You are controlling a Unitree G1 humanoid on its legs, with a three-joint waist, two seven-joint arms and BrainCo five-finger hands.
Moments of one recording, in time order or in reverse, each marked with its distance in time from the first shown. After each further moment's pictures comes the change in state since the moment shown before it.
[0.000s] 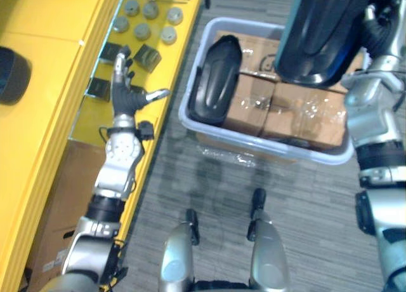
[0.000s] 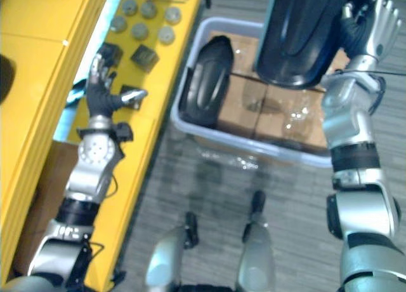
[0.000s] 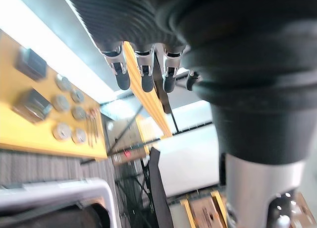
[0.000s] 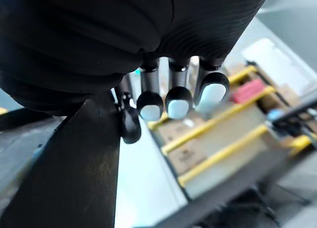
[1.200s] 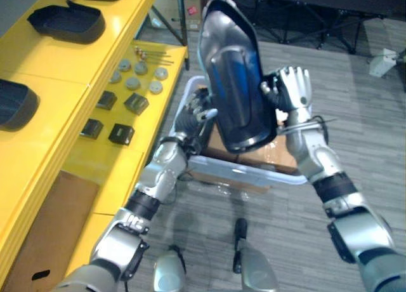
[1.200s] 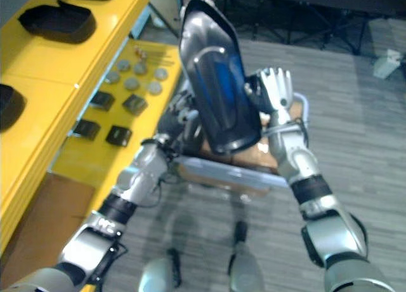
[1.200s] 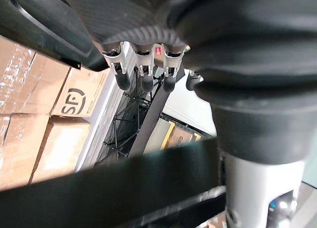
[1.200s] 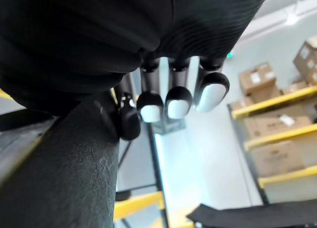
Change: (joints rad) left arm 0.024 -0.208 -0.217 0.146 -0.541 0.067 -0.177; right arm 0.223 0.182 0.214 -0.030 -0.282 -0.131 0.045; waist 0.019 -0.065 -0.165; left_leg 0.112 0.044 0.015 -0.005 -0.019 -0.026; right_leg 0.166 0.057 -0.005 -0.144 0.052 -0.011
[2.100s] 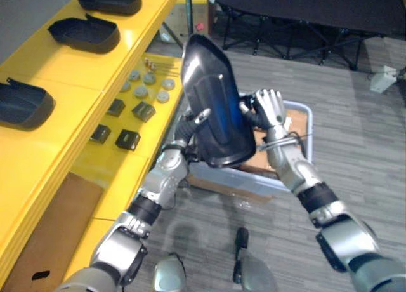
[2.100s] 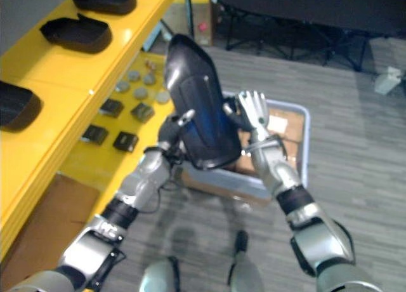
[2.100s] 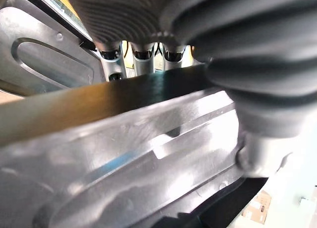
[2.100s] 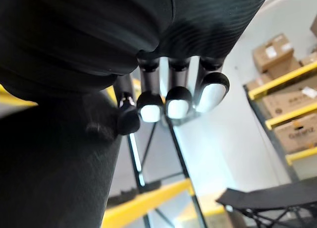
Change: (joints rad) left arm 0.045 0.004 -0.029 0.038 0.093 -0.013 0.111; right arm 0.086 0.075 0.069 -0.019 0.054 -0.027 -0.027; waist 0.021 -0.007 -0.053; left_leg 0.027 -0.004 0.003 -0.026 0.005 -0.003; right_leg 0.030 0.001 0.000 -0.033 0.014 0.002
